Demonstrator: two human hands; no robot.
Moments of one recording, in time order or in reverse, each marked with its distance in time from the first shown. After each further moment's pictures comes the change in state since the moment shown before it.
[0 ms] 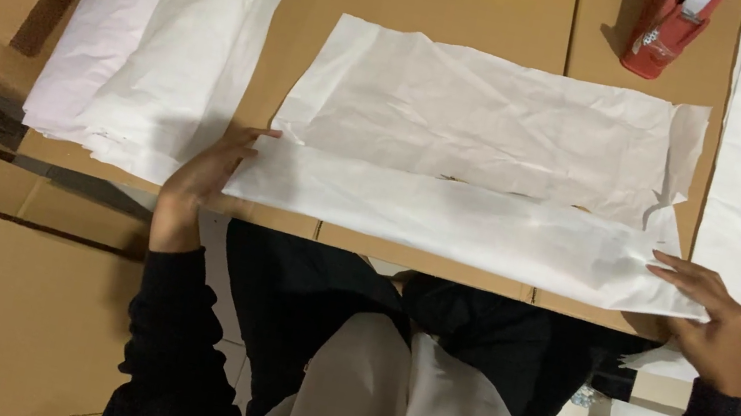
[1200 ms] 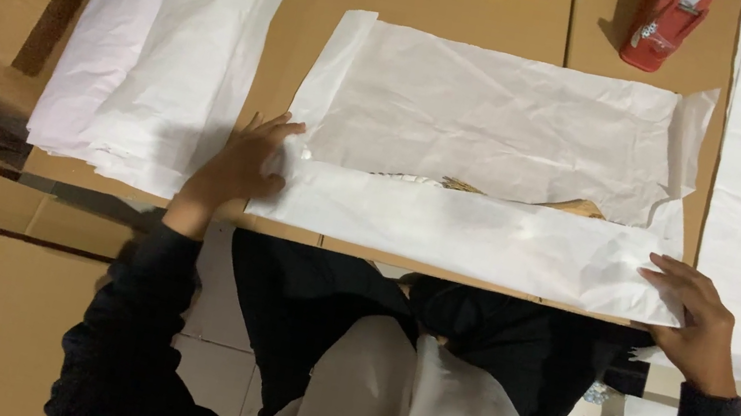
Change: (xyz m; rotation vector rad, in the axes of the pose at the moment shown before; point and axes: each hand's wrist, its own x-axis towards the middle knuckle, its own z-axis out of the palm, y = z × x) left_hand 0.019 0.024 0.019 1.019 -0.136 0.340; right_hand -0.019 0.009 0.023 -0.074 0.042 0.034
